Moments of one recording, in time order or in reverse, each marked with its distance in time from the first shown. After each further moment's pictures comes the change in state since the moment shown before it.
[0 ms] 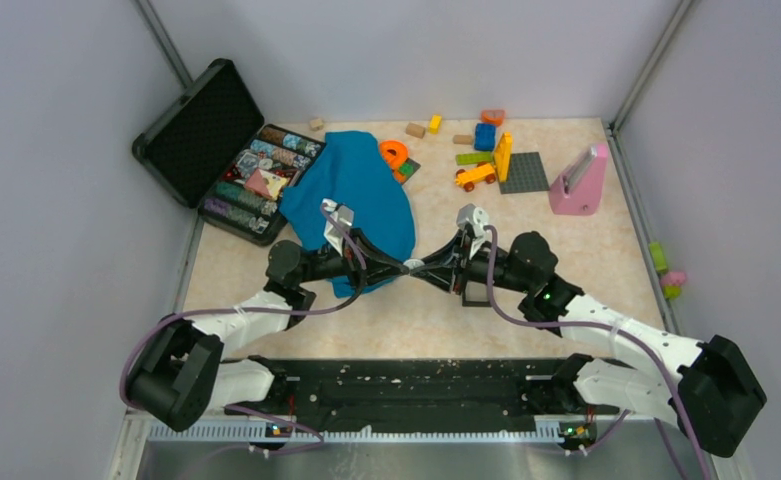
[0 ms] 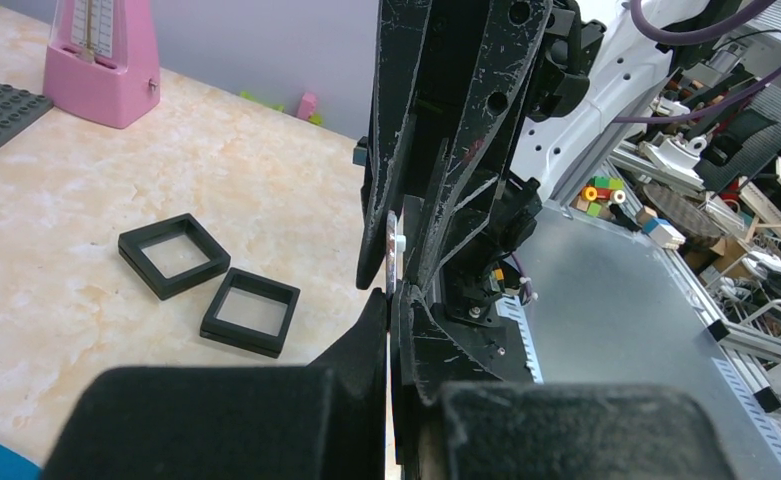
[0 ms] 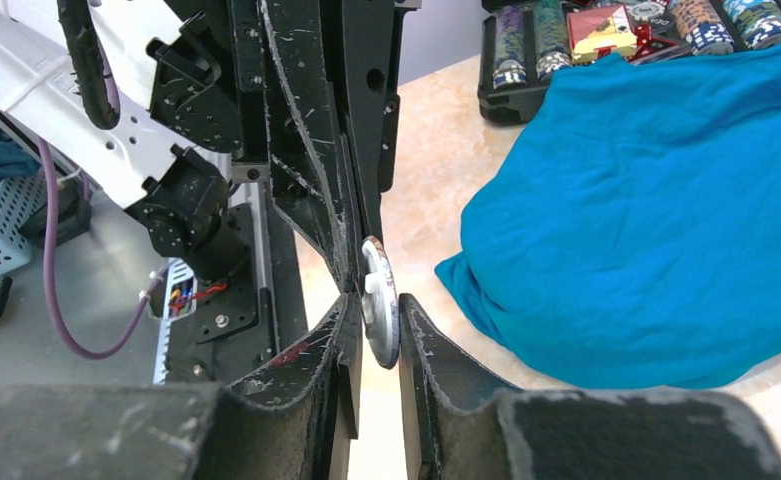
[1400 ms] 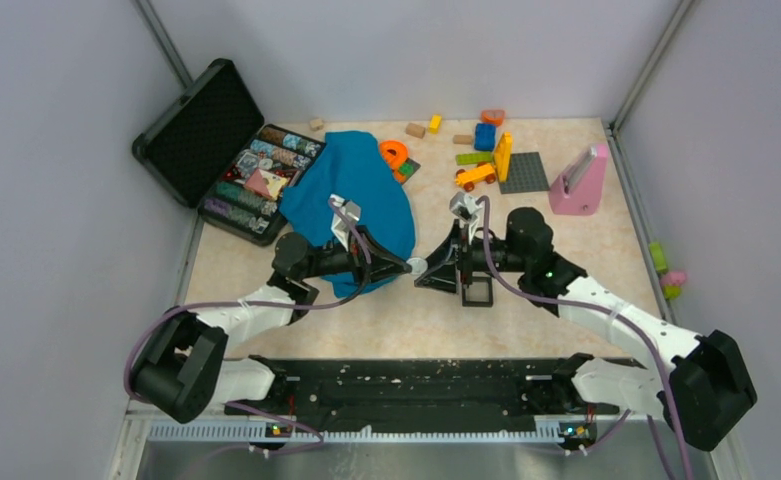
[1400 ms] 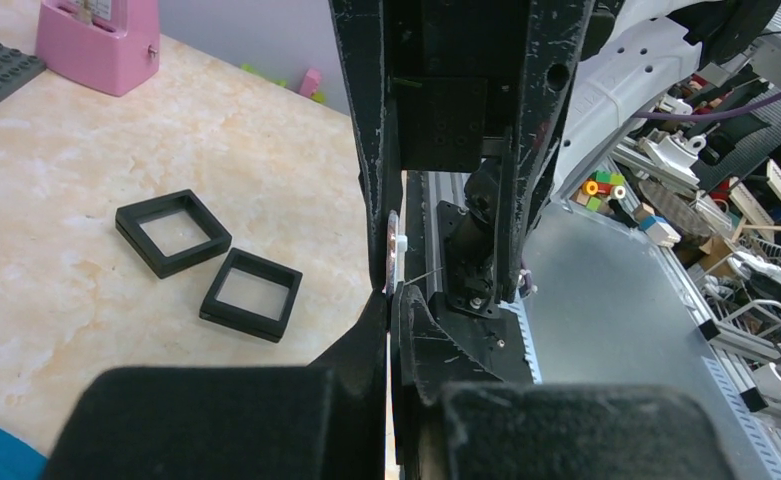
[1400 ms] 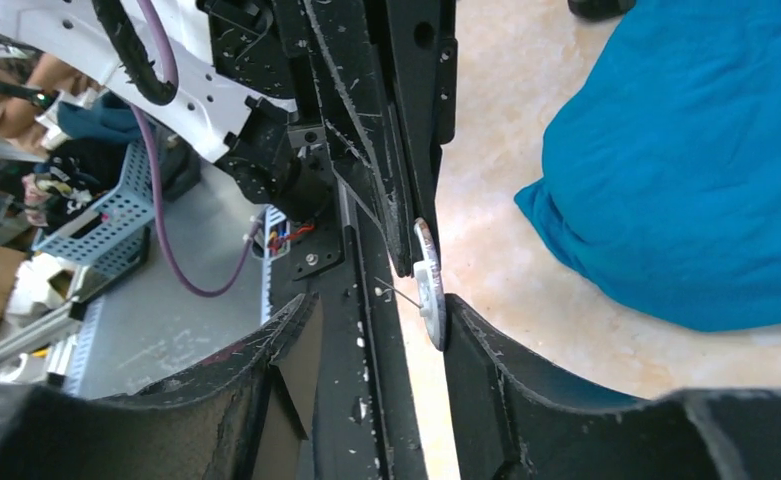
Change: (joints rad) left arm 0.001 0.045 0.036 -0.079 0.009 0.019; right arm -0.115 0.084 0.142 -0.254 -0.281 0.128
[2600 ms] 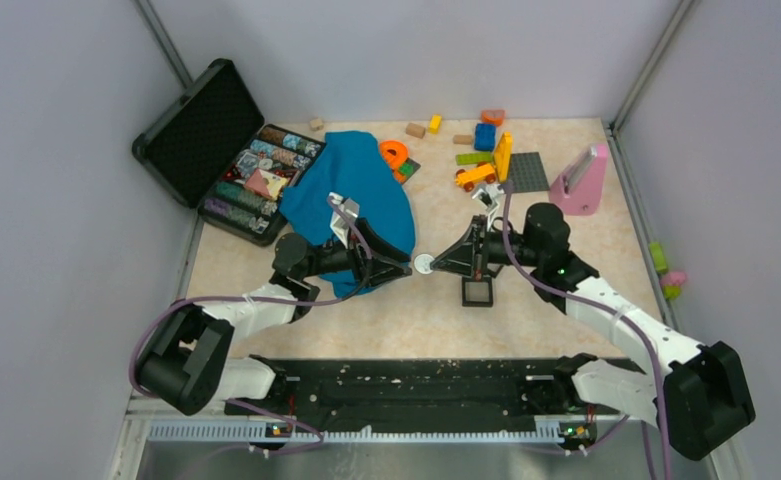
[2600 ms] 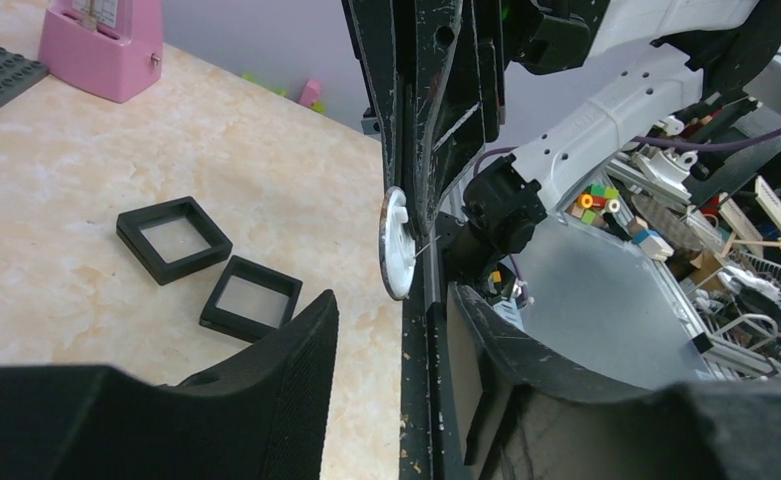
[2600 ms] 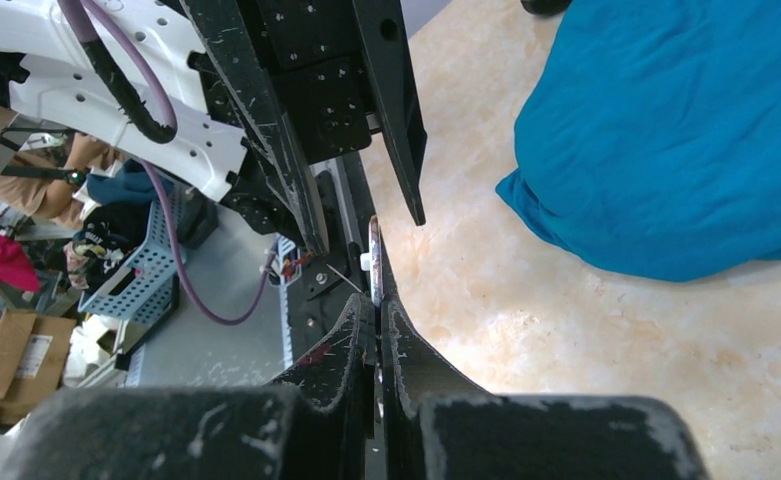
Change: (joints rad) left arm 0.011 0.038 -0.001 0.087 -0.007 -0.059; right arm -0.140 -0.048 -0.038 0.008 -0.045 0.126
